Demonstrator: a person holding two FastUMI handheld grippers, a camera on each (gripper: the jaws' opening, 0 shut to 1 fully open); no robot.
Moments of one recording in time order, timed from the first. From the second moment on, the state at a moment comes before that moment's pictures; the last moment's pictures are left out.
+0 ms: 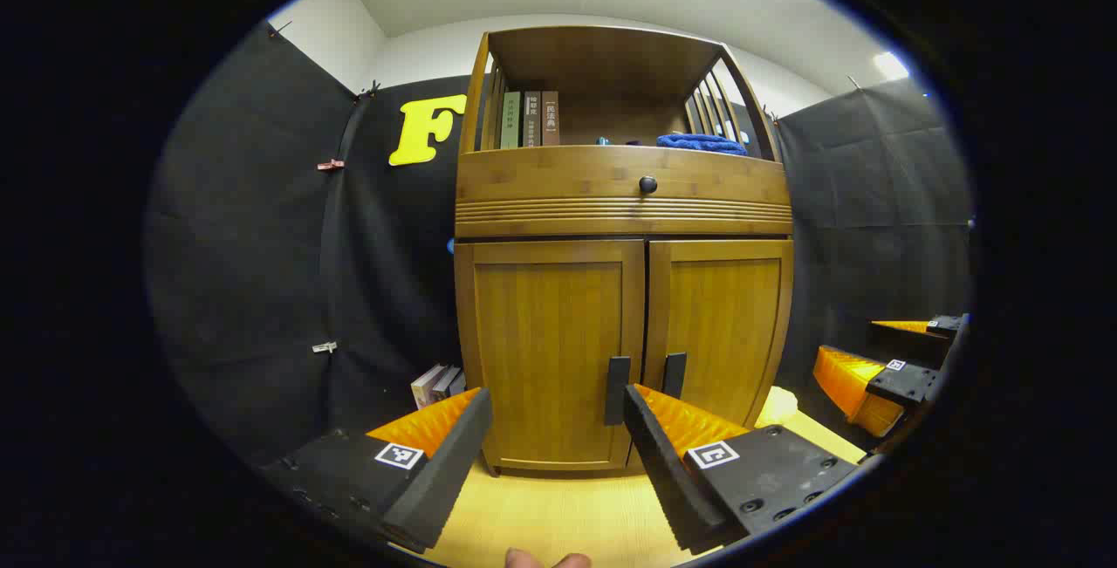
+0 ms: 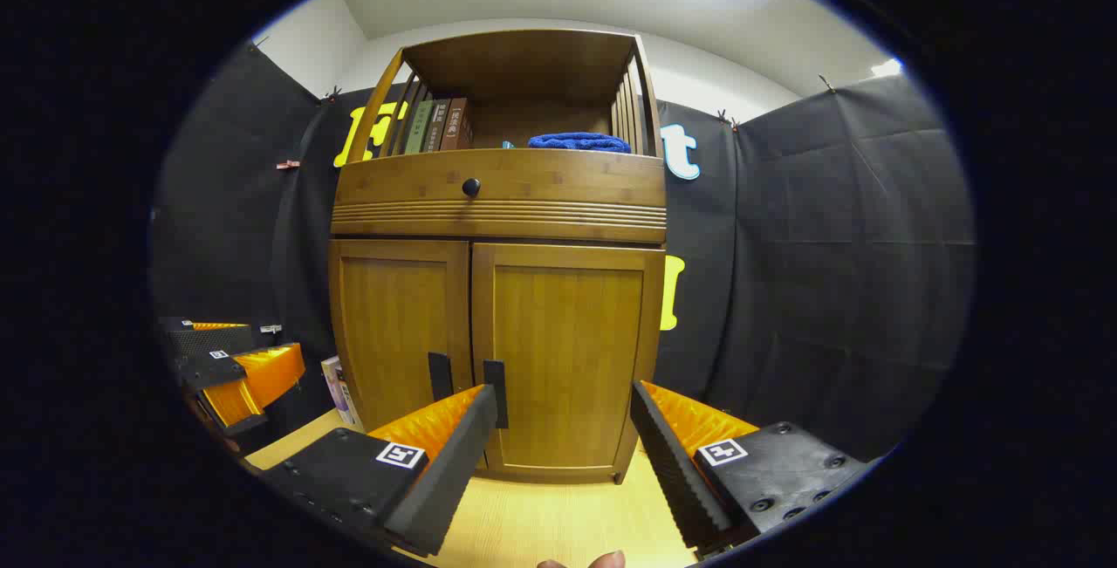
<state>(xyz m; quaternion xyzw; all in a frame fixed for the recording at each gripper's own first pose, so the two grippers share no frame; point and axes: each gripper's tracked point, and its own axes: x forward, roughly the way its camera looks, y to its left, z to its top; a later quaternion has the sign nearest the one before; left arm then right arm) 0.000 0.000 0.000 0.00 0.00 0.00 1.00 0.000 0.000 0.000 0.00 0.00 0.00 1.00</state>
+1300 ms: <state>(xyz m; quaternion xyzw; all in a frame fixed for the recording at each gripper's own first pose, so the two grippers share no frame) 0.000 0.011 -0.010 -0.01 0.00 0.01 1.00 0.041 0.032 -0.004 0.00 -0.01 0.03 1.00</state>
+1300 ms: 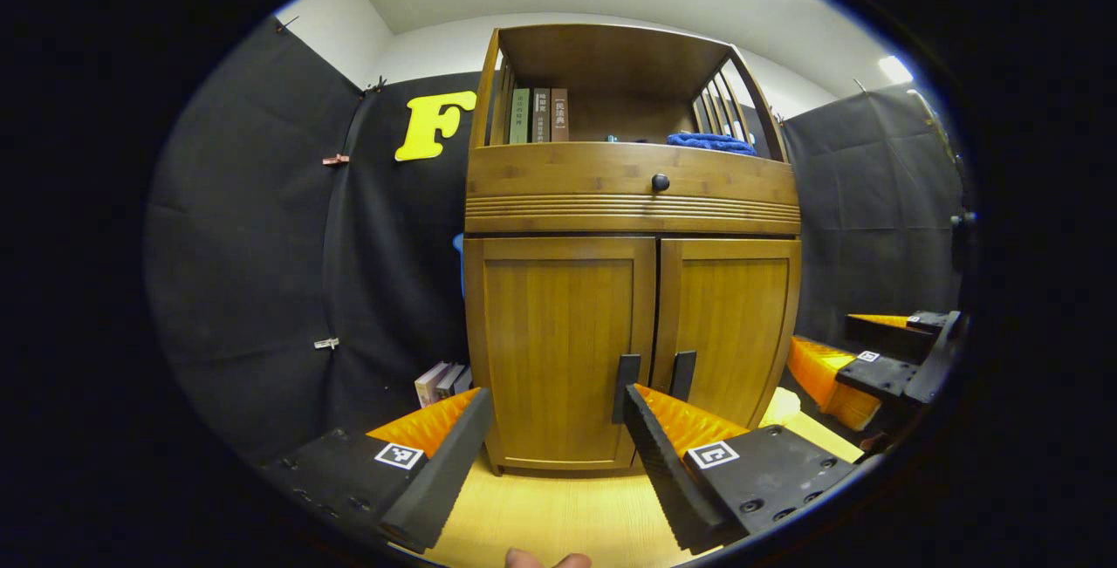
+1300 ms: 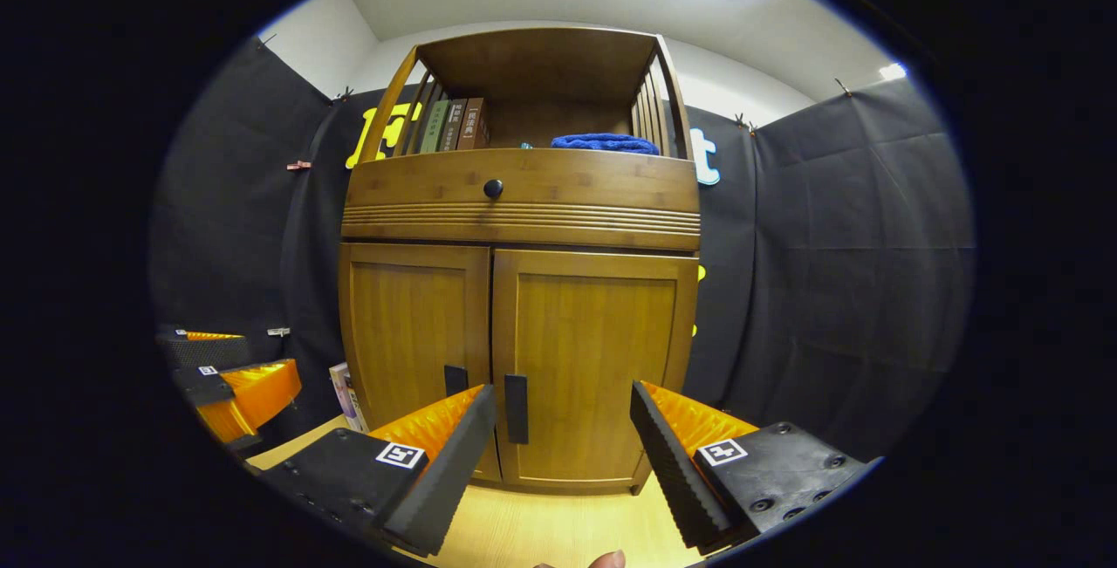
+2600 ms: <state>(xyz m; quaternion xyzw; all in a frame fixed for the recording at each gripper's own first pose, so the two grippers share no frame) 0.046 0.050 -0.027 0.00 0.02 0.02 1.00 0.220 0.086 -0.144 0.03 0.10 0.03 0.99</state>
